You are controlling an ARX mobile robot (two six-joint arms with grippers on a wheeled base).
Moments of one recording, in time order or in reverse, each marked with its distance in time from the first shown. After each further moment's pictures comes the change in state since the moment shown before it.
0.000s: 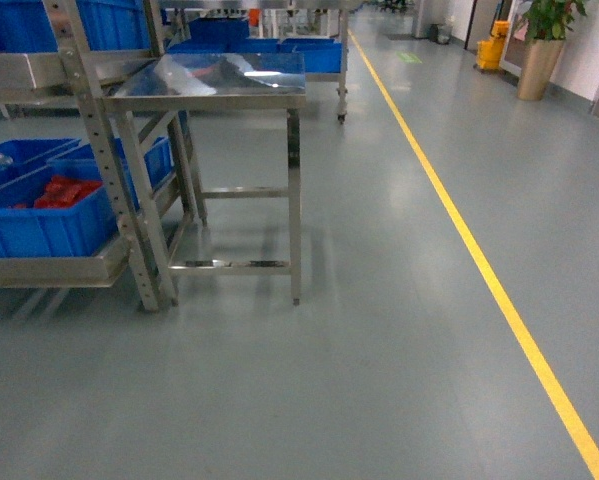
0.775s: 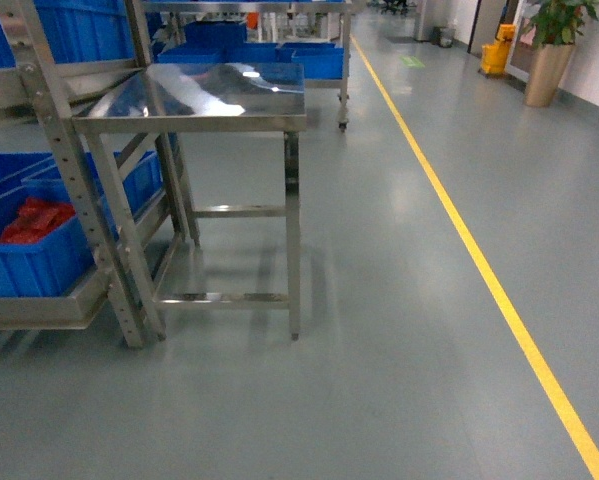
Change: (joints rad) left arm 0.000 0.000 0.000 0.000 0.000 0.000; right arm 0.000 0.000 0.000 0.000 0.000 0.000
